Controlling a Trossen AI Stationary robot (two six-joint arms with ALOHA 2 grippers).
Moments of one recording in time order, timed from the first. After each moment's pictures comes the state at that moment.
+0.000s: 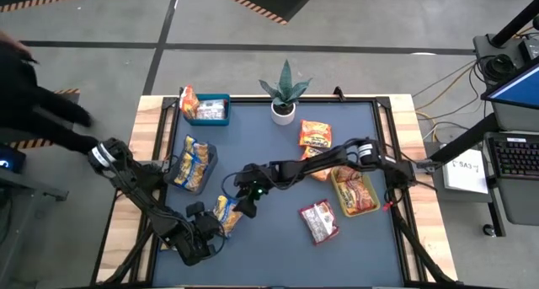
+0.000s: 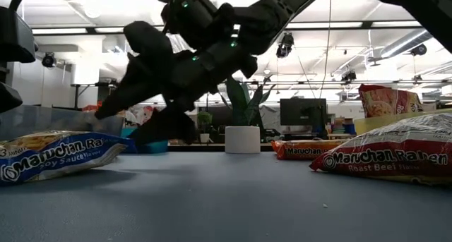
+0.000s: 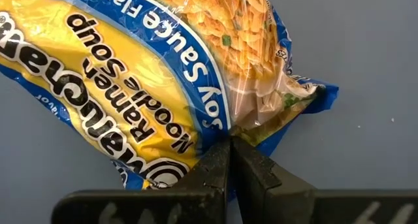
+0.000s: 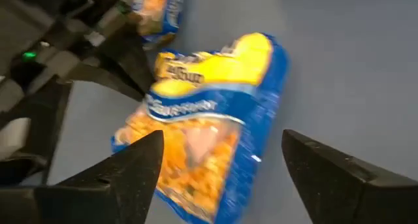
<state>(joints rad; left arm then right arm) -0.88 1.64 0.76 -0.42 -0.46 -1.22 0.06 2.30 1.63 0.06 -0.32 0.48</state>
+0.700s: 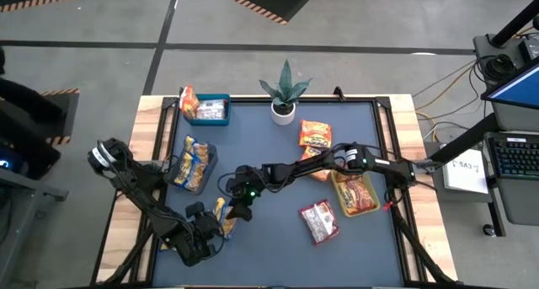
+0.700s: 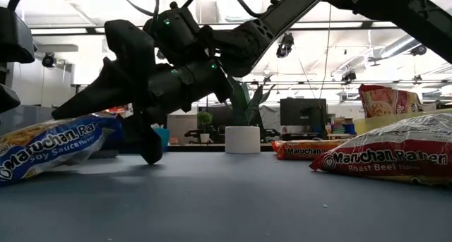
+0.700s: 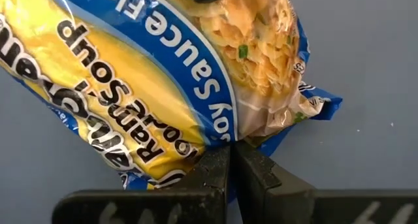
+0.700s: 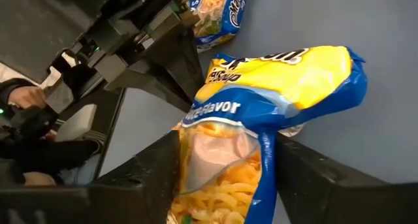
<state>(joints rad) -0.88 1.65 0.76 -0.41 -0.48 -1.24 0.06 2.47 1.78 0.19 -0.57 0.53</state>
